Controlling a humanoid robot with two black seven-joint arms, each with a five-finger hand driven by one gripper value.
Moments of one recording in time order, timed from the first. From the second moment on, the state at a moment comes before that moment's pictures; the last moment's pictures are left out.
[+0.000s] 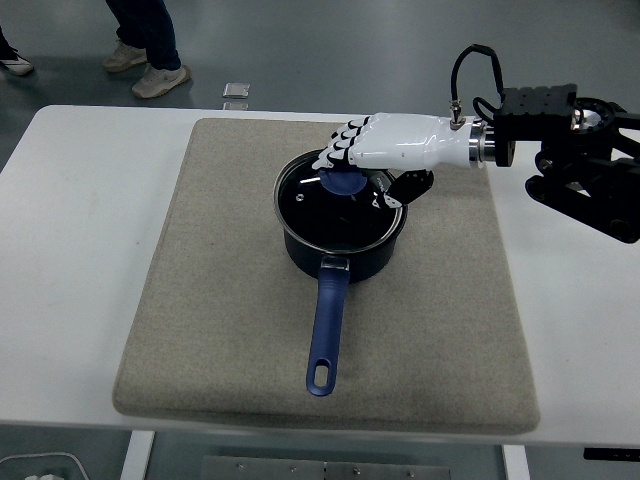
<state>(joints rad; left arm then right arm) -0.04 0.00 -0.13 -0.14 0.08 -0.04 -0.04 1.39 -0.33 -0.11 0.95 -1.57 -0.06 0.61</state>
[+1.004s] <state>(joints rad) -0.04 0.00 -0.13 -0.14 0.08 -0.04 -0.04 1.43 -0.33 -0.13 0.95 -1.57 0.00 0.61</state>
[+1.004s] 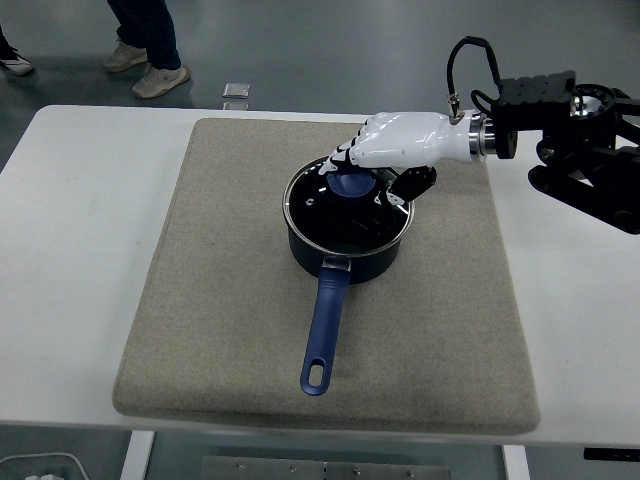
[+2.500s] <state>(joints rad) -0.04 0.00 -0.13 -0.14 0.08 -0.04 -0.04 1.47 -0.34 -0.16 0.60 -1.56 0.05 0.61</state>
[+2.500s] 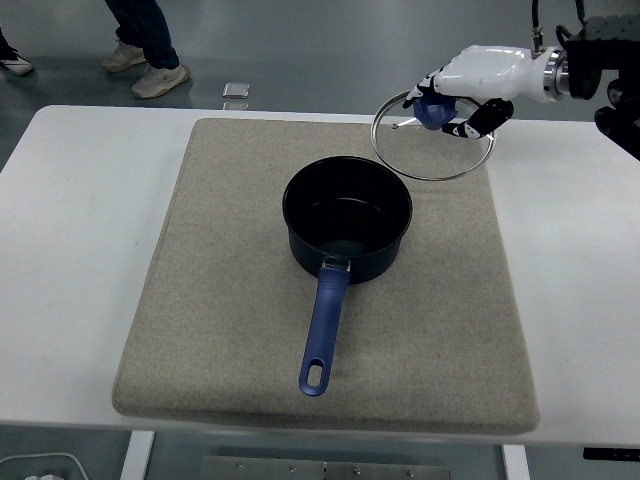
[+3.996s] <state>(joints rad) -0.04 0.00 -0.13 -0.14 0.08 -0.04 -0.04 1.37 -0.47 -0.33 0.57 -1.55 0.05 0.61</state>
